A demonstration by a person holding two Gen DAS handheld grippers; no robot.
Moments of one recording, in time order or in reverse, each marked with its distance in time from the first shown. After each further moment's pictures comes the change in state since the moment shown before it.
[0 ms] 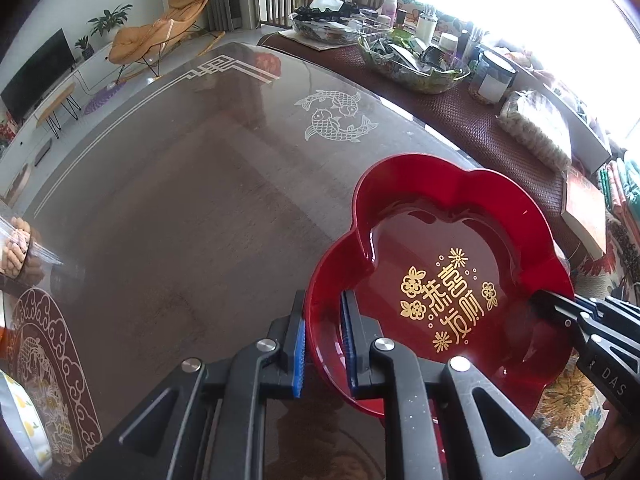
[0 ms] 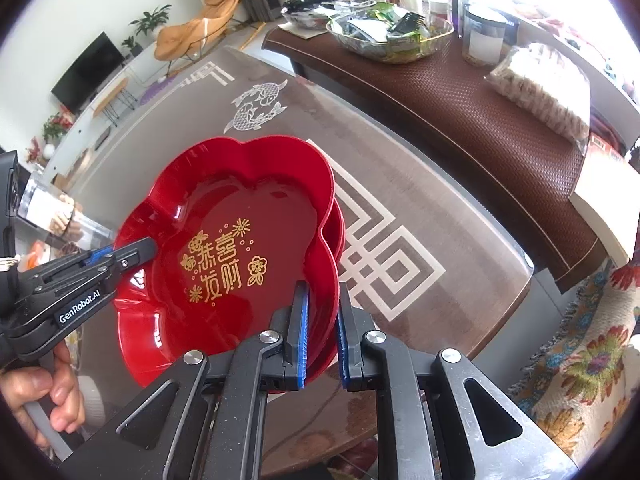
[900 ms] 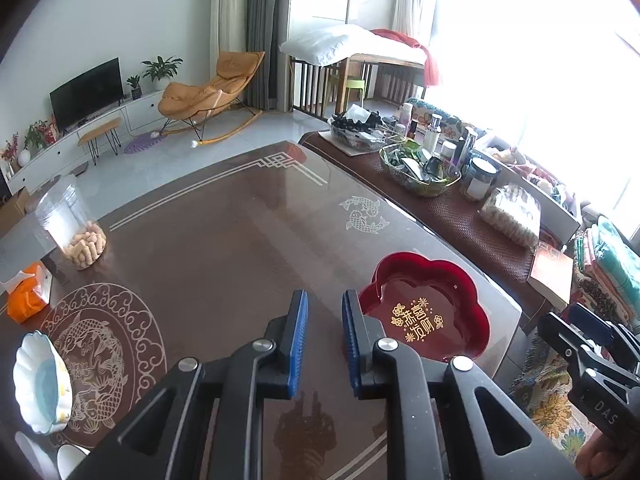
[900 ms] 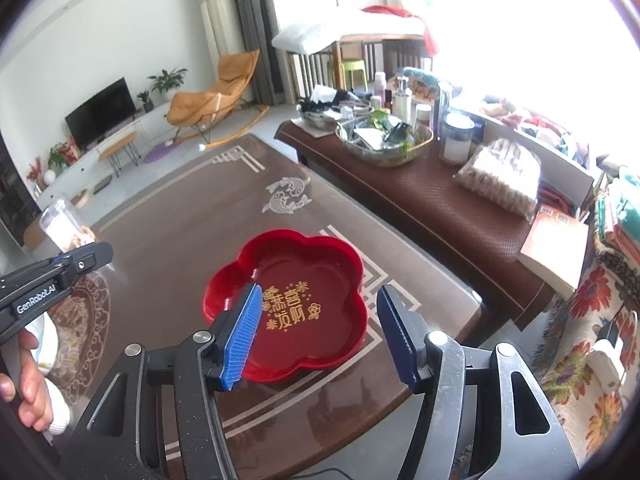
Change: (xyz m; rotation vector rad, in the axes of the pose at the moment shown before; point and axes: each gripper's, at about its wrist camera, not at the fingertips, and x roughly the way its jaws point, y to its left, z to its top) left arm -0.173 0.047 -0.072 -0.116 -0.359 0.014; right arm -0.131 0.071 -0.058 -0.053 -0.382 -0.091
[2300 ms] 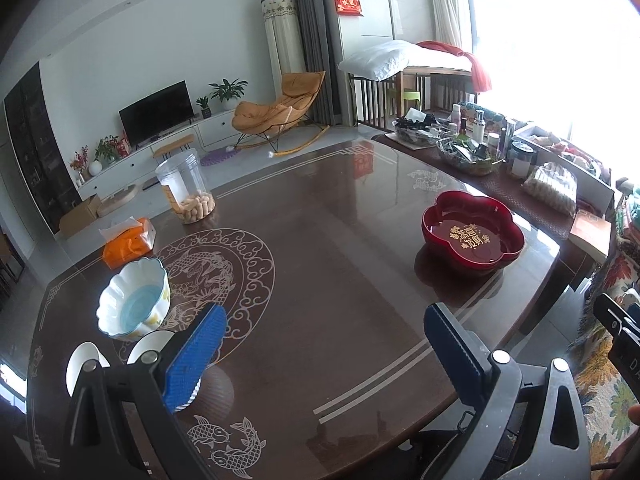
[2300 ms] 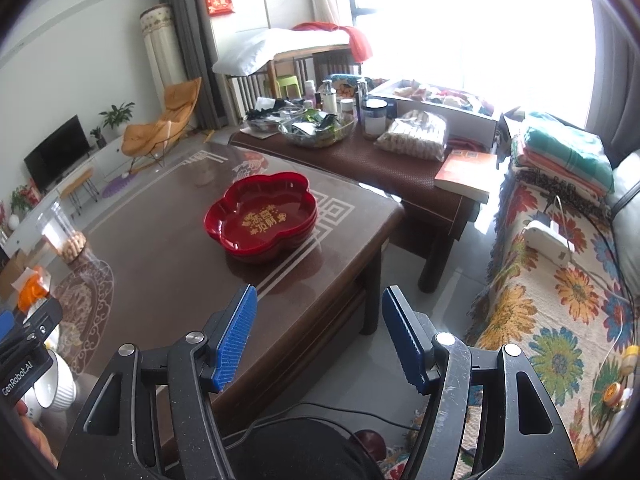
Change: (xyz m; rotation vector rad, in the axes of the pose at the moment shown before) left arm -0.127 0.011 -0.142 0.024 -0.070 0.278; right arm -0.108 0.025 -0.123 0.145 -0.048 -0.181
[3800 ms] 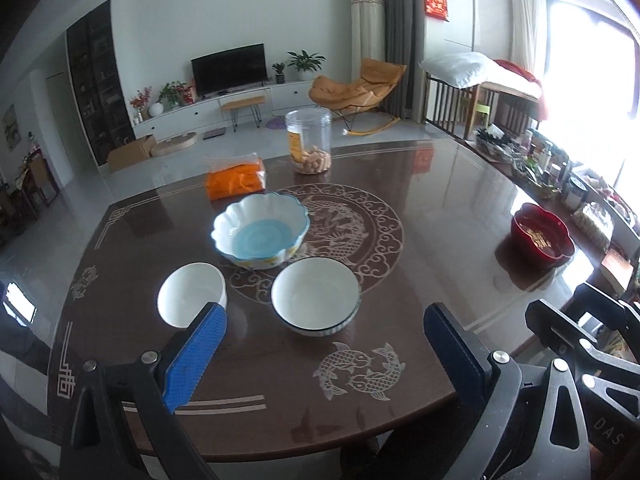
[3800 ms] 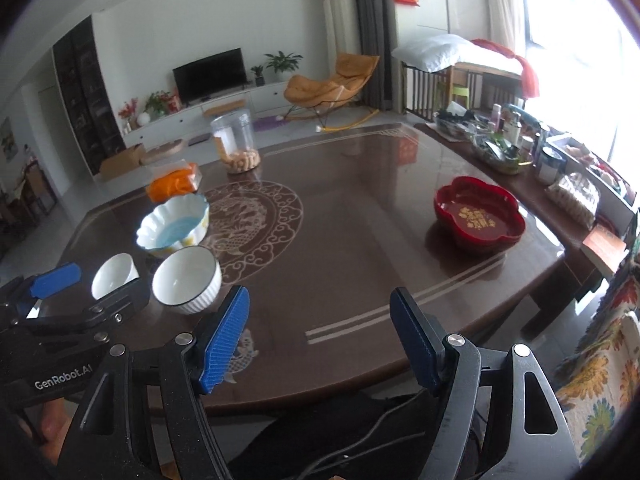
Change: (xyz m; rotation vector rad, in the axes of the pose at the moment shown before) left arm -0.096 0.182 -0.073 -0.257 0.062 0.153; right arm -0.086 0.183 -0.061 -0.434 0.055 0.510
